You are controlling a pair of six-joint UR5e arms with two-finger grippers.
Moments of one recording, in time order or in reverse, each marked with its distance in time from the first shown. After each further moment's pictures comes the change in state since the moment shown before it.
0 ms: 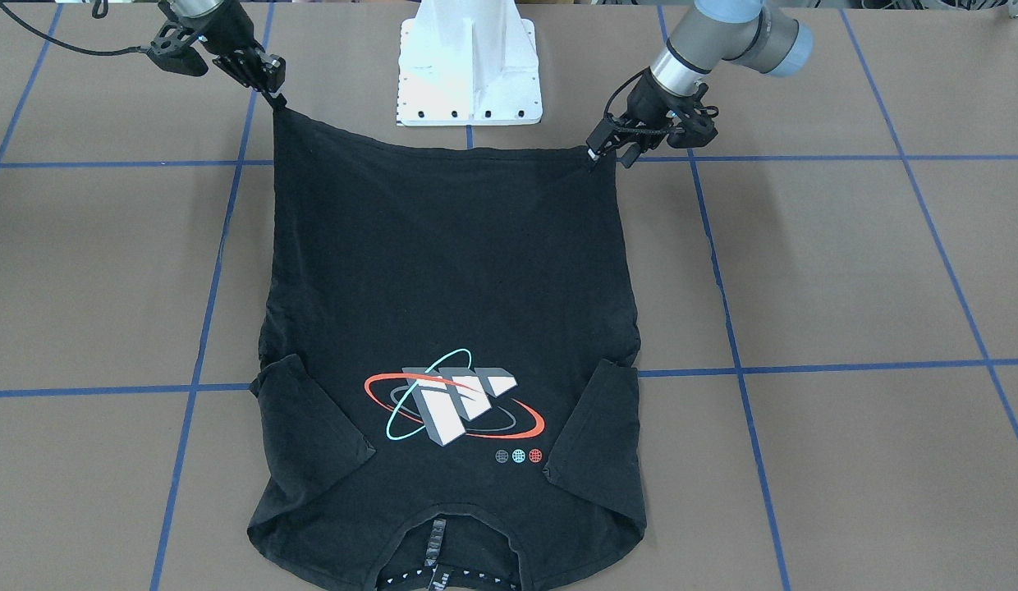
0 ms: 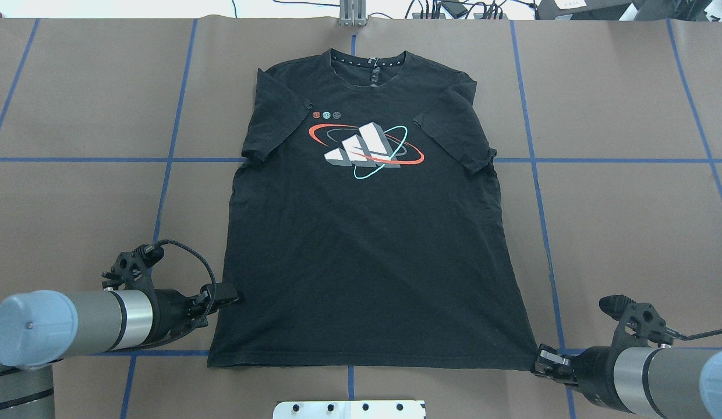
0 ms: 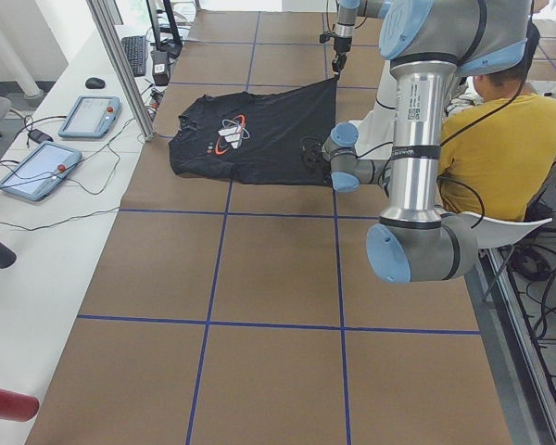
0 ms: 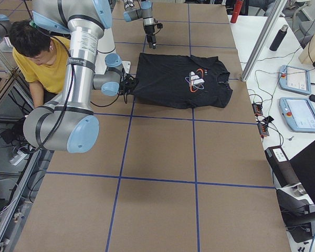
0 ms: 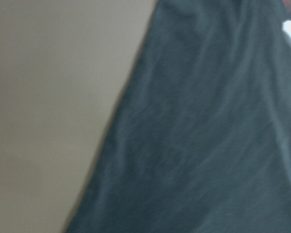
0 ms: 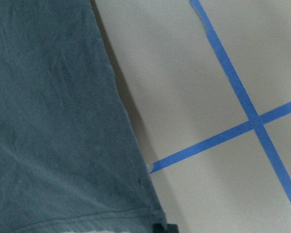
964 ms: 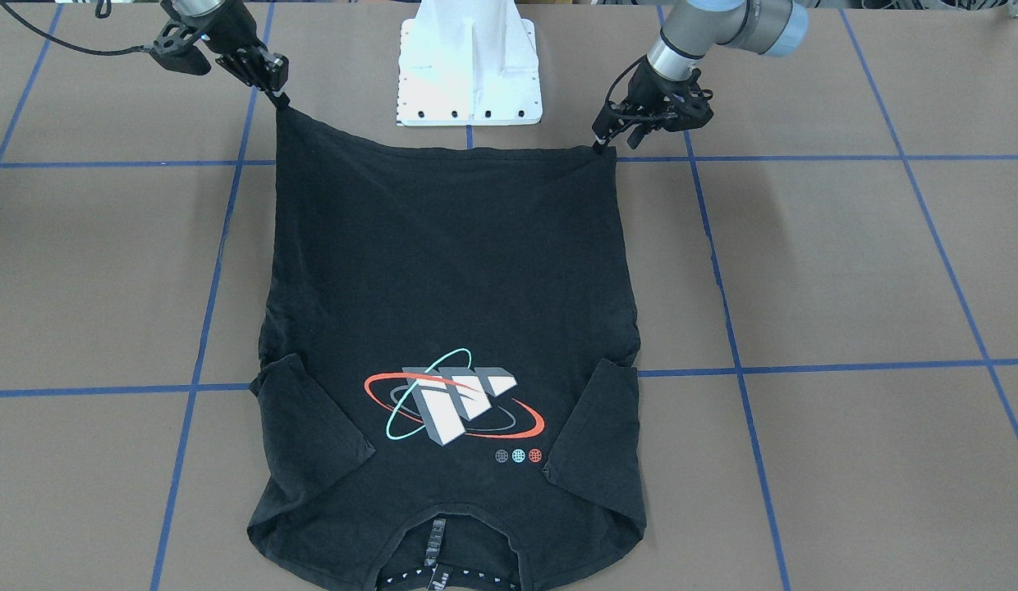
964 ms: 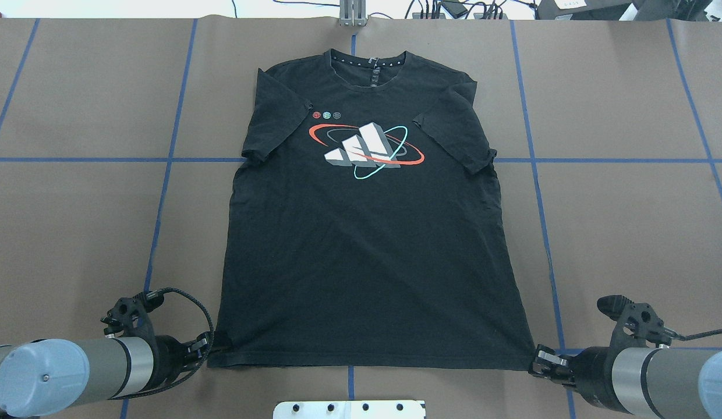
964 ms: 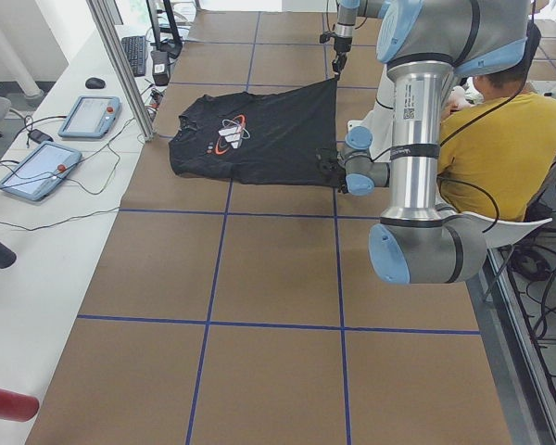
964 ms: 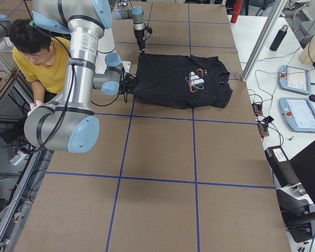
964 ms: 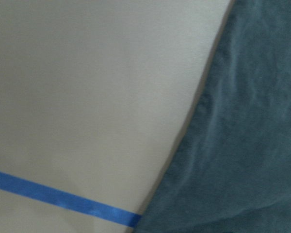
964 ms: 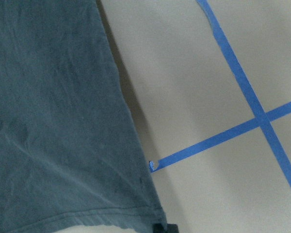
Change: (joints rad) left arm 0.093 0.061 -0.041 0.077 0.032 -0.013; right arm 0.000 0.008 0.002 -0.001 -0.001 0.000
